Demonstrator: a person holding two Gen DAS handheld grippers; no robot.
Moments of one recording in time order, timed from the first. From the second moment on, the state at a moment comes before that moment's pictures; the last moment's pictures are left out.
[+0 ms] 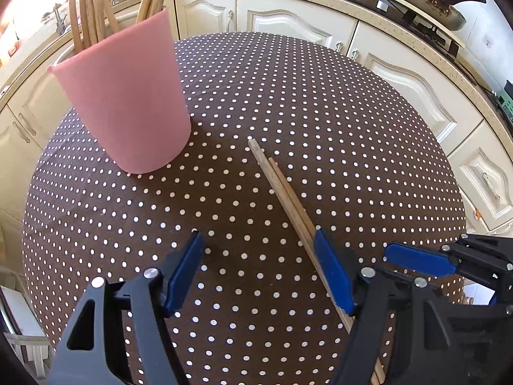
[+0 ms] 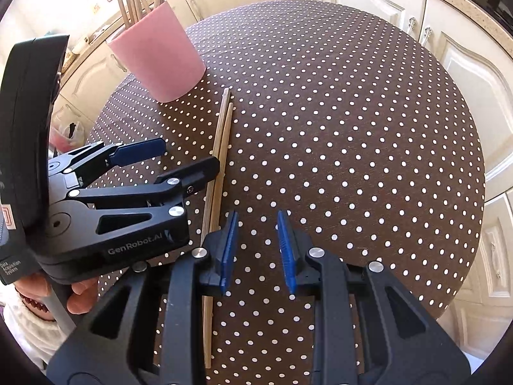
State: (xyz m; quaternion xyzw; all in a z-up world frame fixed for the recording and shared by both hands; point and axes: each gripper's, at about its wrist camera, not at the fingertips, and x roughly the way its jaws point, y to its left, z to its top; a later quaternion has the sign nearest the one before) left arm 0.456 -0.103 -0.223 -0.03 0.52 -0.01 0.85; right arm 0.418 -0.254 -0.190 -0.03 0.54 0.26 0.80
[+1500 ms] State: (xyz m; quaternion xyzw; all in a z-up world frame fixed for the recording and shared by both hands) left arm 0.430 -0.064 -0.217 0.04 0.52 -0.07 0.85; right arm 0.456 -0.187 -0.204 -0.03 0.57 0.24 0.78
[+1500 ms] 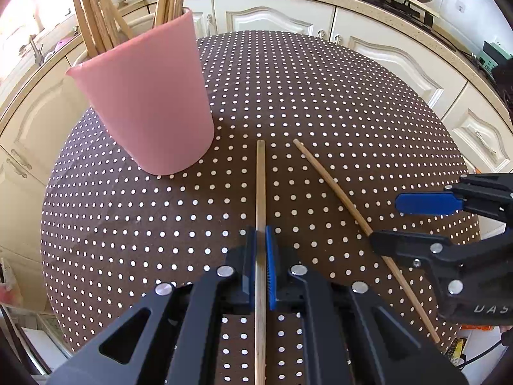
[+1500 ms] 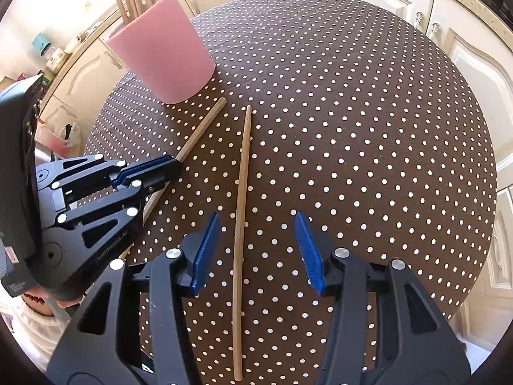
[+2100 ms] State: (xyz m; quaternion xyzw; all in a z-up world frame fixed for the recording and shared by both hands) left arm 0.401 -0.049 -0.211 0.02 0.49 -0.11 0.86; right arm 0.473 -0.079 -0.213 -0.19 0.57 0.20 0.77
